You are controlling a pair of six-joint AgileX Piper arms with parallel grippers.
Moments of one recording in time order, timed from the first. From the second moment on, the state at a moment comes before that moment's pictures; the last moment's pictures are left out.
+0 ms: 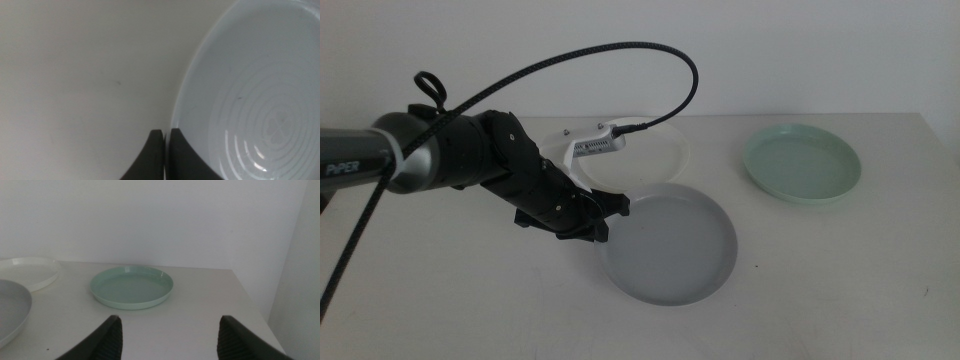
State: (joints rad) left arm -0.38 1.86 -1.18 -0.58 0.53 0.19; right arm 0.02 -0.01 0.03 -0.12 0.11 0.09
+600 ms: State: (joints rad) left arm -0.38 1.94 -1.18 -0.60 0.53 0.19; right arm 0.02 -0.01 0.03 -0.12 0.11 0.09
